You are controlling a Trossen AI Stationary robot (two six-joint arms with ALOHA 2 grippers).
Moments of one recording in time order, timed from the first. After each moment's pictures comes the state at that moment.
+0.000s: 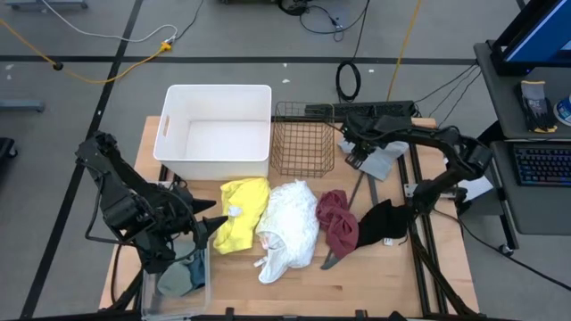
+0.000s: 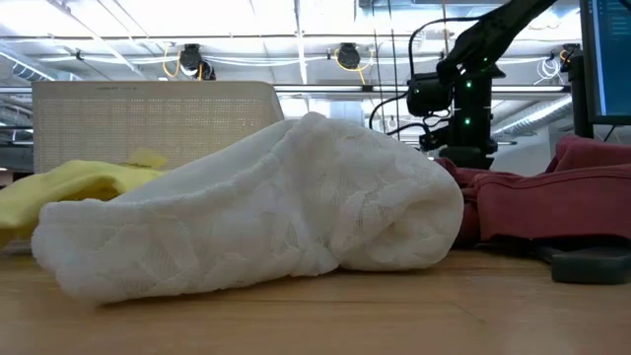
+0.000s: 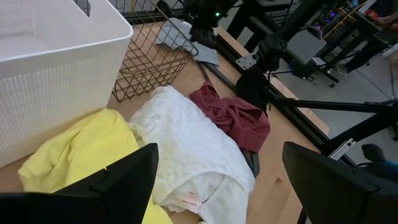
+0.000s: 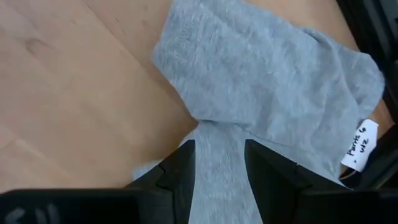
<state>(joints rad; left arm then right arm) -0.86 1.26 1.34 -1.15 -1.00 -1.58 -0.65 1.52 0.96 -0.85 0.23 0.04</state>
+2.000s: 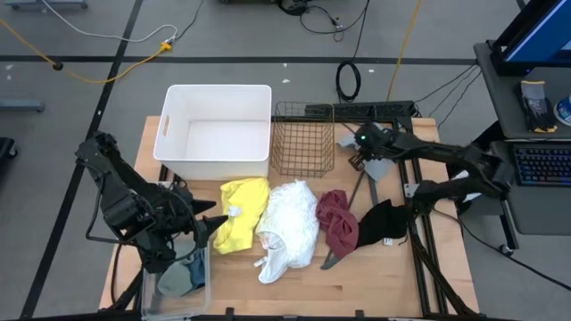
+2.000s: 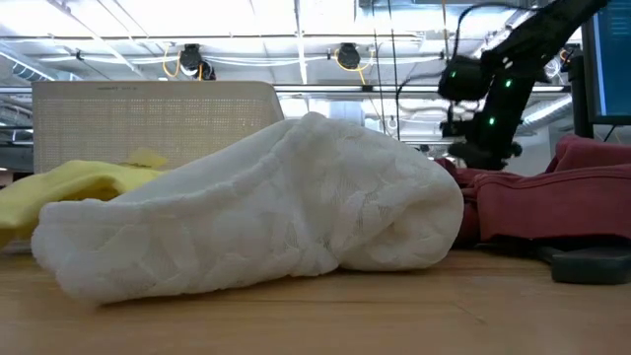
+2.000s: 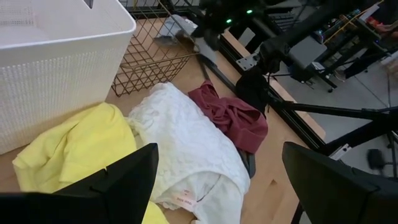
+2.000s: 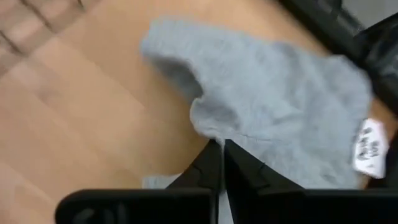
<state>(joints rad) -0.85 1.26 1.34 -1.15 -0.99 -1.63 -0.65 1.24 0.66 -0.49 0.26 0.13</state>
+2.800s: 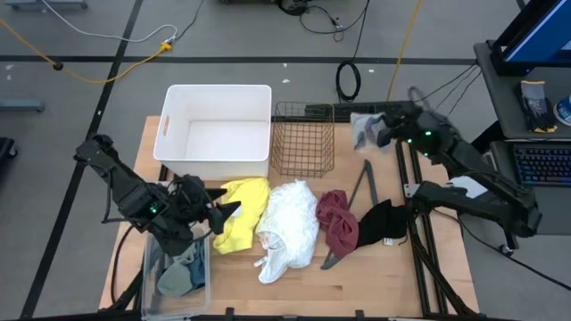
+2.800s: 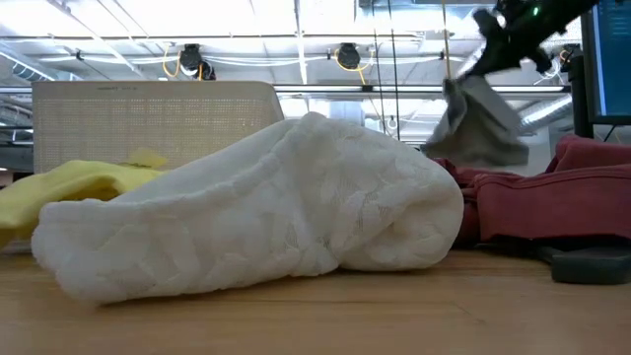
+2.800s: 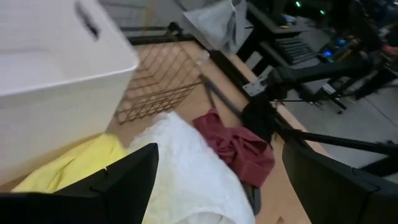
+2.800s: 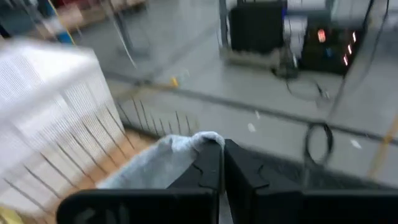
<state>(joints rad) -0.69 1.26 1.34 -0.97 -0.99 -1.41 -0.65 0.64 0.79 -0.47 0.32 0.28</state>
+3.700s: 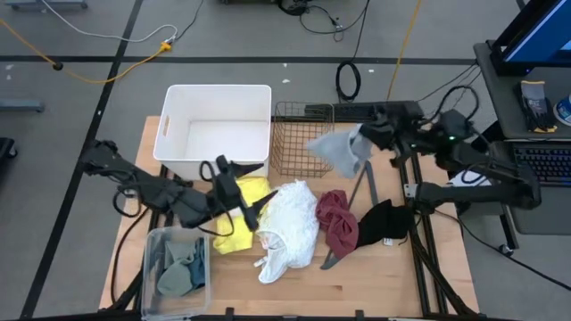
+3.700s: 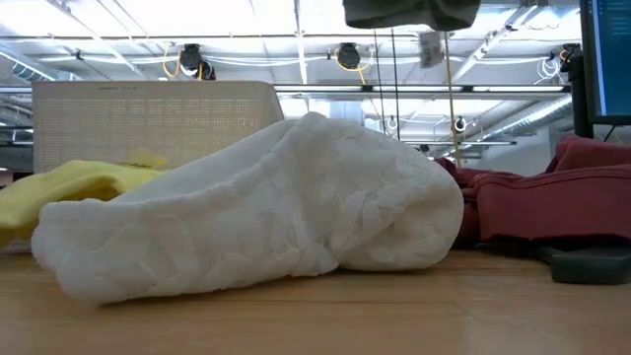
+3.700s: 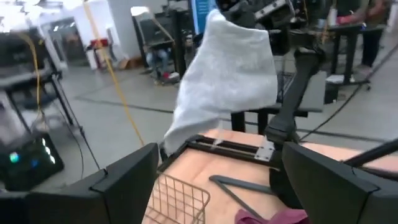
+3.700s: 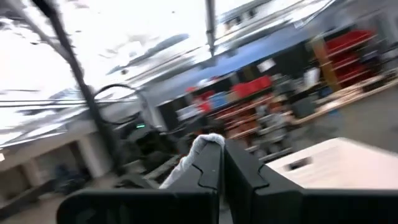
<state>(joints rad) -0.48 1.38 1.34 -0.04 -0.98 0.03 -0.30 0.81 0.92 0.24 -0.27 0.51</state>
